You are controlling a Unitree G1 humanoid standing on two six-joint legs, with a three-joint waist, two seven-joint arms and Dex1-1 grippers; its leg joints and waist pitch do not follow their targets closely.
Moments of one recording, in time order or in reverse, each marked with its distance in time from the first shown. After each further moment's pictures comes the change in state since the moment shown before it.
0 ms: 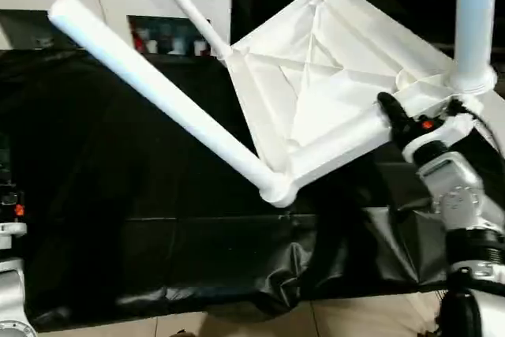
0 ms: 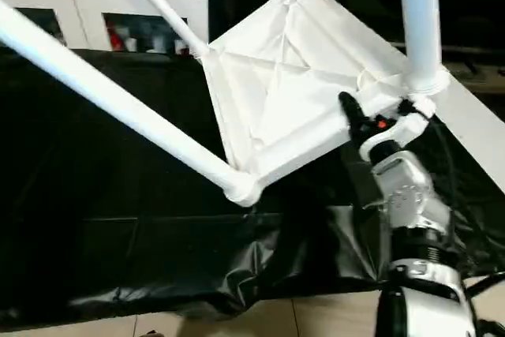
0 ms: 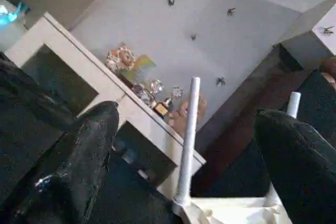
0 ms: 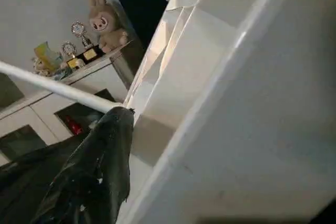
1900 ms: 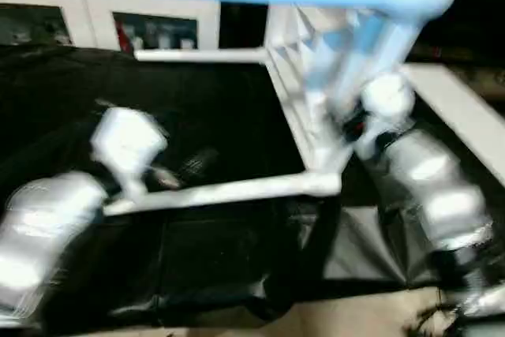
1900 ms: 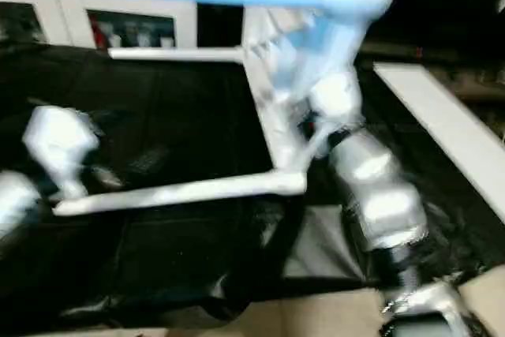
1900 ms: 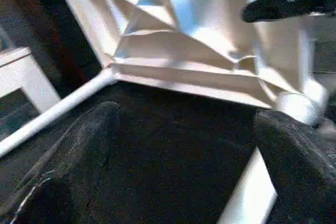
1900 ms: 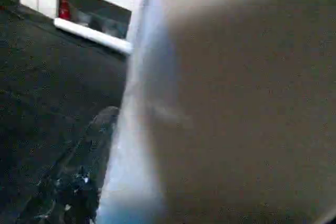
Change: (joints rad) left arm -0.236 0.476 -0.766 -0.101 0.727 0.285 -0.142; right arm 0.145 0.044 0.457 -0.543 -0.489 0.040 -0.226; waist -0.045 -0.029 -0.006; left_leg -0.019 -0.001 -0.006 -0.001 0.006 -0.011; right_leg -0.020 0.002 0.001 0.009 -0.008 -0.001
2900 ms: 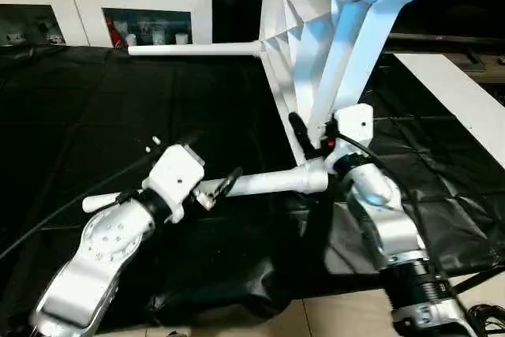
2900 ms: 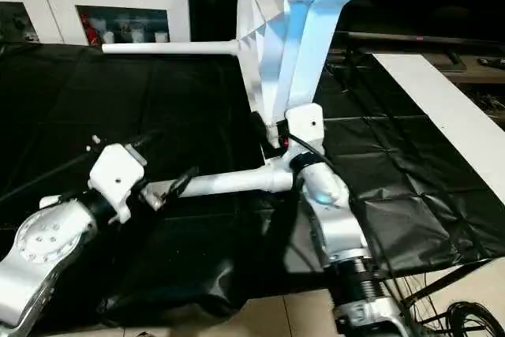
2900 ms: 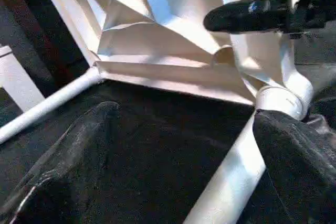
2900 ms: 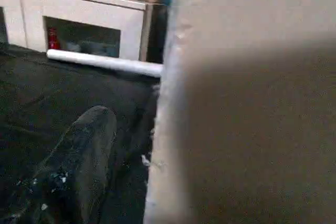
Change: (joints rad) left arm 0.074 -0.134 -0.089 0.088 0.173 -0.179 0.011; right arm 0.031 0.224 -0.034 0.196 -0.060 -0.253 -0.106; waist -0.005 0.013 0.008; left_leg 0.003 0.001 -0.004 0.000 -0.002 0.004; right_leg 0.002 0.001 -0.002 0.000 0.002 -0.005
